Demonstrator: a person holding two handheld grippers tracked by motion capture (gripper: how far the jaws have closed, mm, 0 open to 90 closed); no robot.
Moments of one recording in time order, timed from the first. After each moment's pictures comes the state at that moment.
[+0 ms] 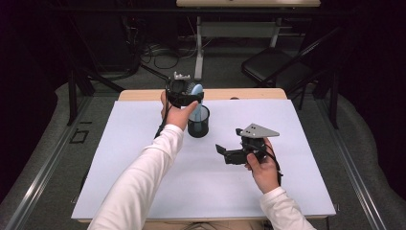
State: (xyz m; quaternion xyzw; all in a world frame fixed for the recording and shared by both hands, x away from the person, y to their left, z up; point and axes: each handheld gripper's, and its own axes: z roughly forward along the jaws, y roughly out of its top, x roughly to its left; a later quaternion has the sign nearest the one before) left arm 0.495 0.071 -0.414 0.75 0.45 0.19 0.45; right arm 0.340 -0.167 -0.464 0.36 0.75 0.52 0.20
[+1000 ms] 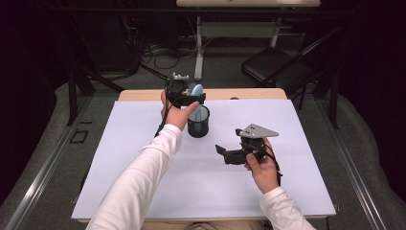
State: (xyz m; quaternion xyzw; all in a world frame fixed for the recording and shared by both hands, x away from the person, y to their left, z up) left arm 0.499 0.071 -0.419 0.73 0.48 0.19 0.44; right arm 0.341 -0.166 -0.465 0.36 0.75 0.51 0.20
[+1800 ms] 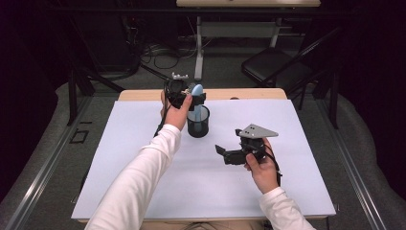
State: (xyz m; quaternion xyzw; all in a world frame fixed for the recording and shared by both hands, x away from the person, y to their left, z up) left arm 0.499 0.073 -0.419 0.73 0.48 0.18 0.45; right arm 0.341 -0.165 -0.466 0.36 0.75 0.51 0.20
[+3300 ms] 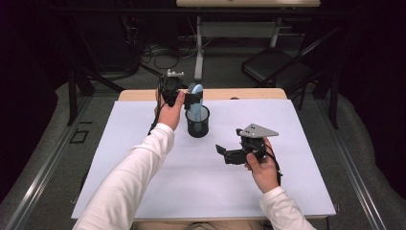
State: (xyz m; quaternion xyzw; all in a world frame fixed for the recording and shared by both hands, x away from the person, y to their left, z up) left arm 0.488 0.086 -0.399 0.74 0.46 0.18 0.46; right arm 0.342 -0.167 -0.466 0.37 0.75 0.51 0.20
